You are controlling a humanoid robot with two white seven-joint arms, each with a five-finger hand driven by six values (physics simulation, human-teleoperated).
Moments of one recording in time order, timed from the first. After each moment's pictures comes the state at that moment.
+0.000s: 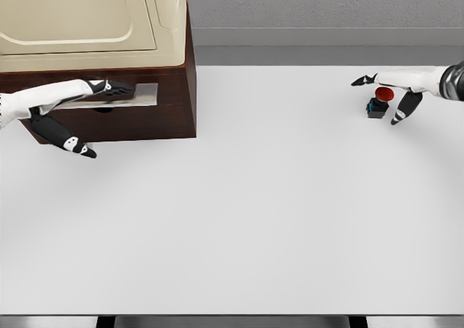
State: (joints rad) left arm -0.59 1.06 -0.58 -1.71 0.37 -0.06 -0.61; right arm -1.05 -0.57 0.82 -0.55 0.35 -0.53 0.61
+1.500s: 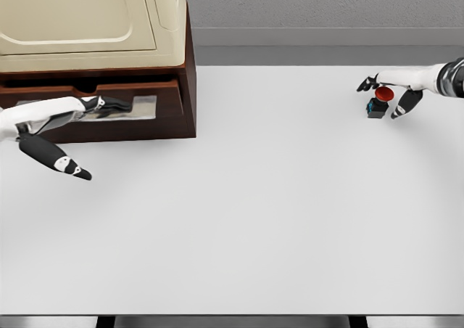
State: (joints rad) left arm -0.50 1.16 -0.57 -1.78 0.61 -0.05 -0.62; right arm -1.08 -0.55 0.82 -0.54 0.43 -0.48 0.61
